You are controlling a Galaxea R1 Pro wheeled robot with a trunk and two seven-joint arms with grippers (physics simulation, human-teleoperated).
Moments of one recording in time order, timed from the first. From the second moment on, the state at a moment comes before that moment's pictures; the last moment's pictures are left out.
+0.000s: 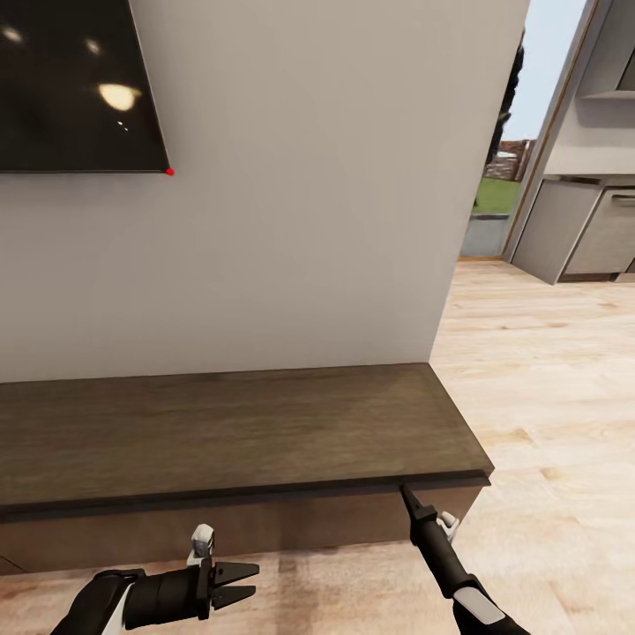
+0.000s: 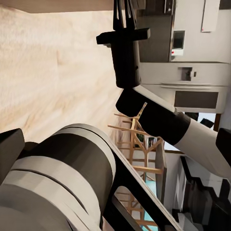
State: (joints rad) left arm -0.26 0.15 0.08 -0.91 0.16 0.96 -1.40; right arm -0.52 -0.03 -0.02 -0.18 -1.27 0.08 0.99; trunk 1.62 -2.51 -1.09
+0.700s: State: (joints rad) left arm -0.26 0.15 0.08 -0.91 0.16 0.96 -1.40; right arm -0.52 -0.03 -0.02 -0.19 -1.27 0.09 0.98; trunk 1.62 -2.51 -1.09
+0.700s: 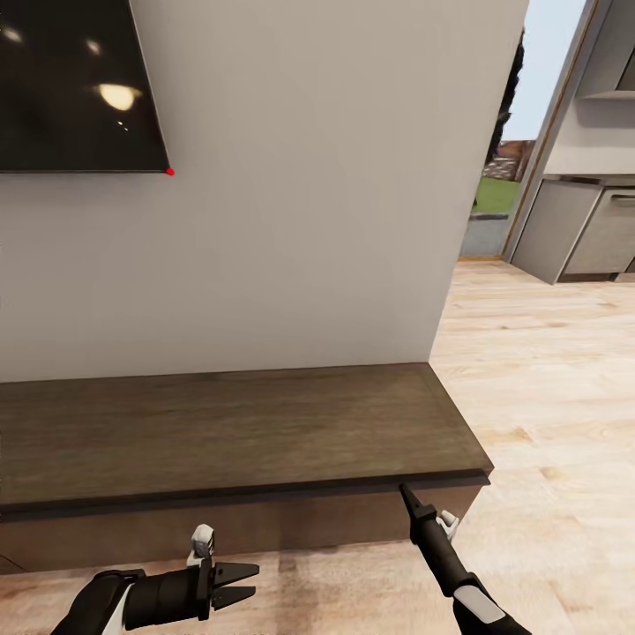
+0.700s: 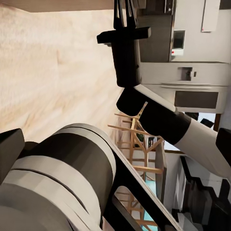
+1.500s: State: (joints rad) left arm -0.26 0.15 0.08 -0.91 0.16 0.96 -1.40; right arm -0.52 -0.03 -0.02 -0.21 -1.27 0.09 0.96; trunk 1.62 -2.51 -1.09
